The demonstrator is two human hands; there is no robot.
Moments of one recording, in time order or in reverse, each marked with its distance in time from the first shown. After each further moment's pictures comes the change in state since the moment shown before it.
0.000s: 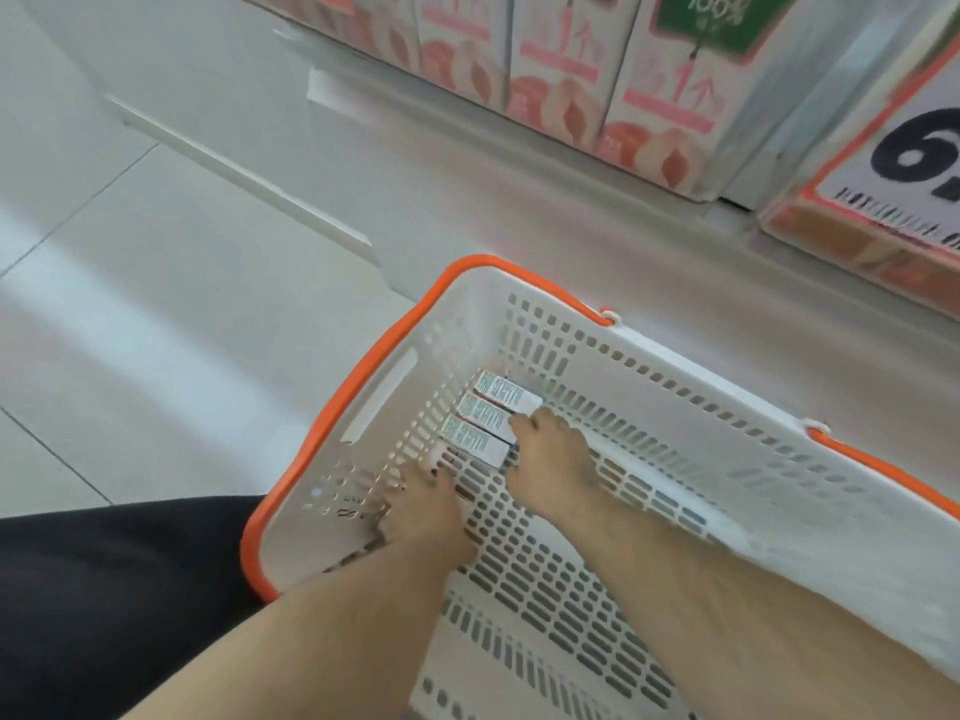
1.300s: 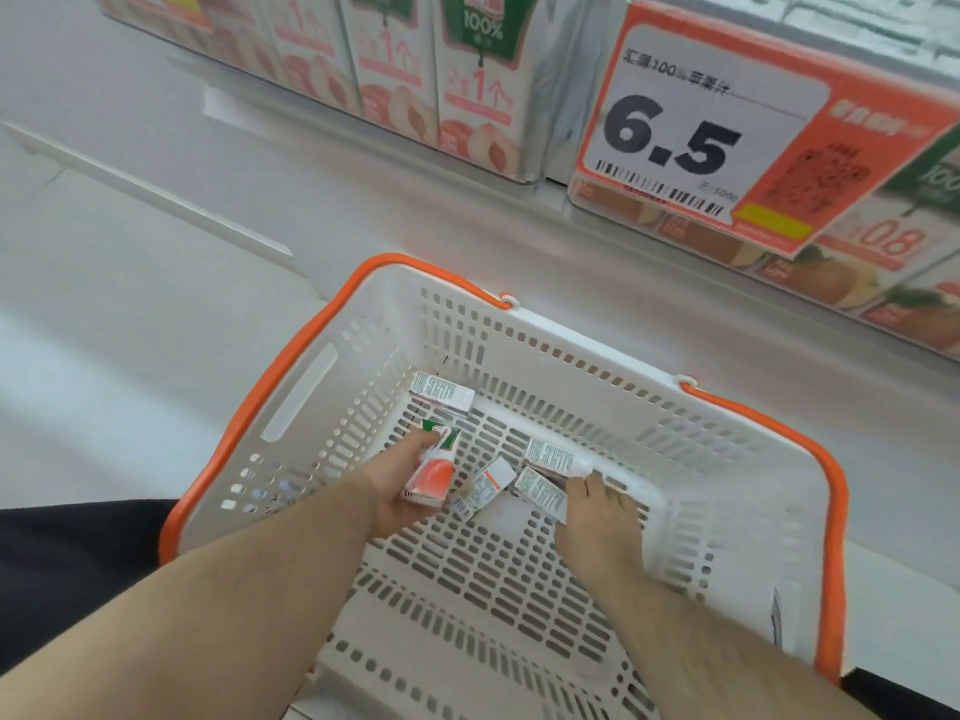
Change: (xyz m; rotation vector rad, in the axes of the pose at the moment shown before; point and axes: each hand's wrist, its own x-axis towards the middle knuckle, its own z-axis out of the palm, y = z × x) left_hand 0.000 0.027 -0.027 -1.410 -0.554 -0.018; right_hand -0.102 0.100 0.049 -0.138 0.068 0.307
